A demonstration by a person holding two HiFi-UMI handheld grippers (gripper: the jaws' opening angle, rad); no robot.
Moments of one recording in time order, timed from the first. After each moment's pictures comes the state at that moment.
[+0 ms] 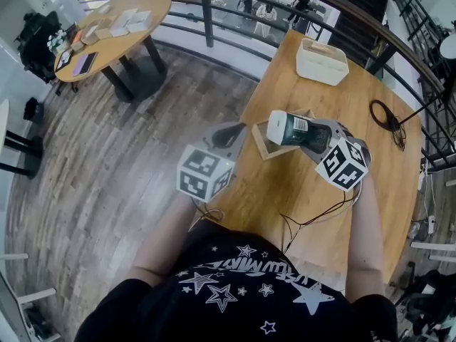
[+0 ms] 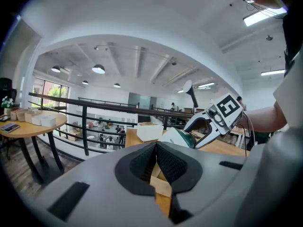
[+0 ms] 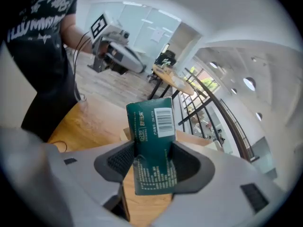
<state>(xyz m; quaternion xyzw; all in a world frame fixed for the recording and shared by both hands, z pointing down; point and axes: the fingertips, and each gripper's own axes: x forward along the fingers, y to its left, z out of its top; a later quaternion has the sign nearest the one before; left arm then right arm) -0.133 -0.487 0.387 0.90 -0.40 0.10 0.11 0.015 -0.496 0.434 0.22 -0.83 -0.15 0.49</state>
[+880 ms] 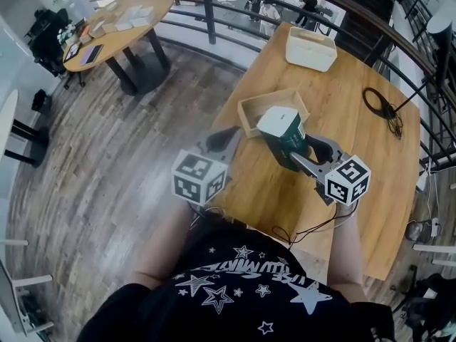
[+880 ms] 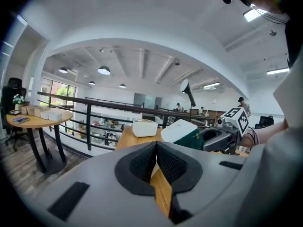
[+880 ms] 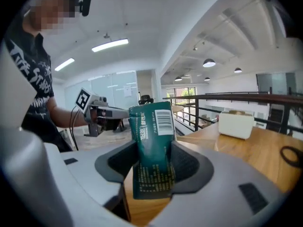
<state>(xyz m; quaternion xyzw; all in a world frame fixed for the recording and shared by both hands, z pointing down) -0.075 -0.399 0.396 0.89 -0.44 0.09 0.12 0.067 -0.388 0.430 0.29 -0.94 0.11 0.15</state>
